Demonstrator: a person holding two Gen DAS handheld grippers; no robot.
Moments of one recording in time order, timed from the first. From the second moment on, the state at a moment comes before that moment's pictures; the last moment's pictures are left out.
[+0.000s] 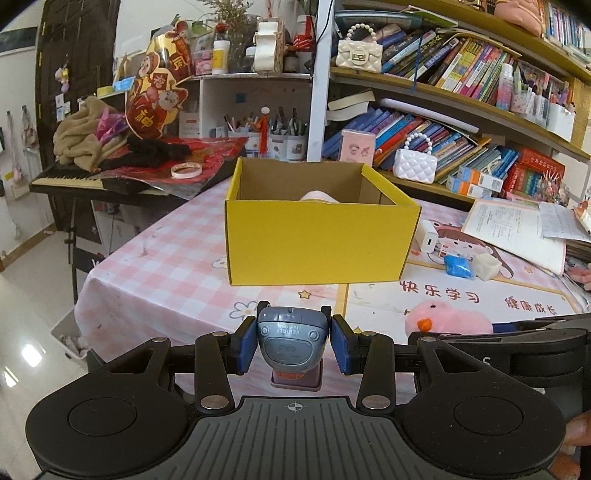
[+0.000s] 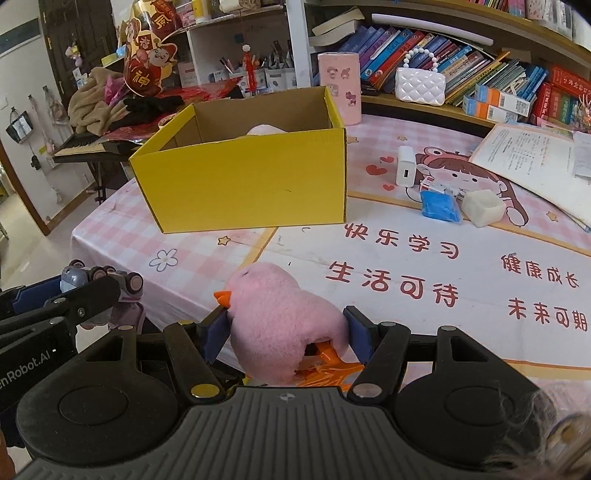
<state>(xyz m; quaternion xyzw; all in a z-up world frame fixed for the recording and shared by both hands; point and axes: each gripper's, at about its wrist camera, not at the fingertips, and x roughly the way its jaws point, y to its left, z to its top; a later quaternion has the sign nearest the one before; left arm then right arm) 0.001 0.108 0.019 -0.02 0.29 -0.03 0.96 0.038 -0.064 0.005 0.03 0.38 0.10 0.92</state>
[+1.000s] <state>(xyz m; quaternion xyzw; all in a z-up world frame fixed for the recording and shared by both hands) 0.158 0.087 0.081 -0.03 0.20 0.02 0.98 0.212 -0.048 0.068 -0.06 0.25 0.16 0.95</state>
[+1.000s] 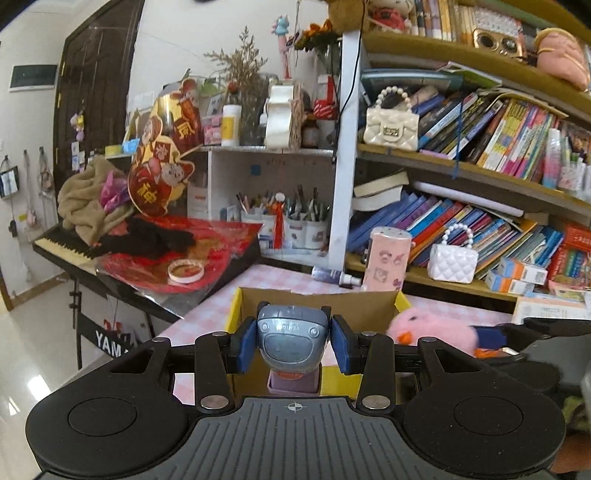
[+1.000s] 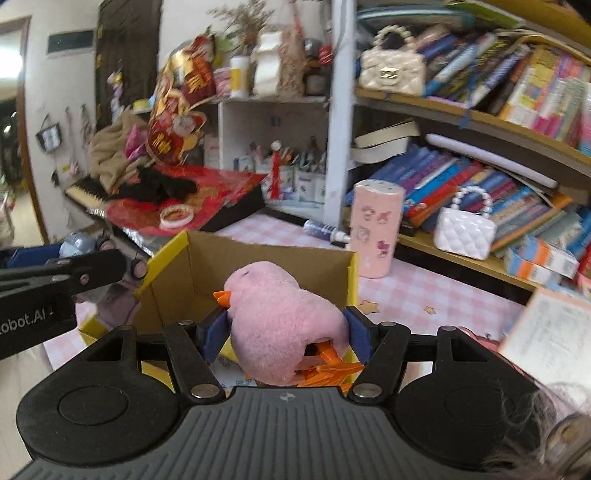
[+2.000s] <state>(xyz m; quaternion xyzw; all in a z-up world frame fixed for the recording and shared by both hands) 0.215 0.103 0.021 -0.05 0.32 0.05 0.94 0.267 -0.029 0.016 -0.10 0.34 0.24 0.90</state>
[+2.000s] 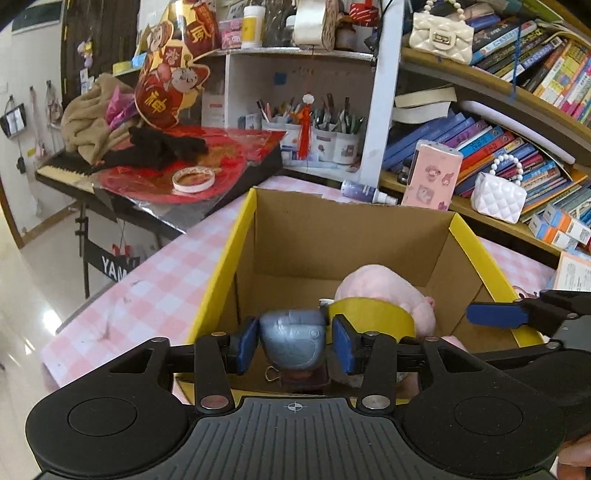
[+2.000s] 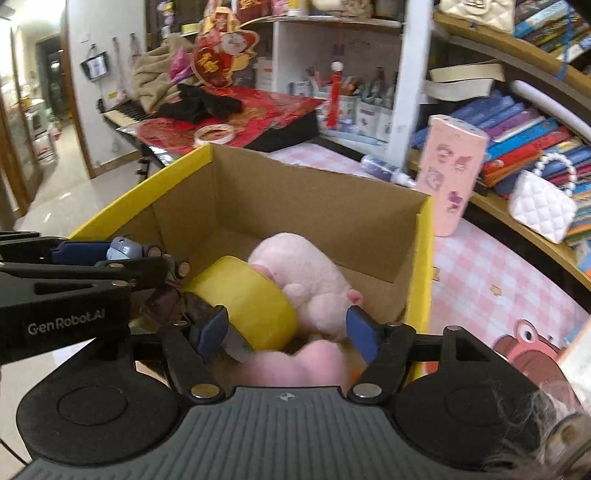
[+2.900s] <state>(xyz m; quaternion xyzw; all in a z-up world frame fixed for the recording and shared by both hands) 0.074 0.109 0.038 -0.04 0.27 0.03 0.96 0.114 -0.054 0.036 -0.05 0.29 0.11 0.95</state>
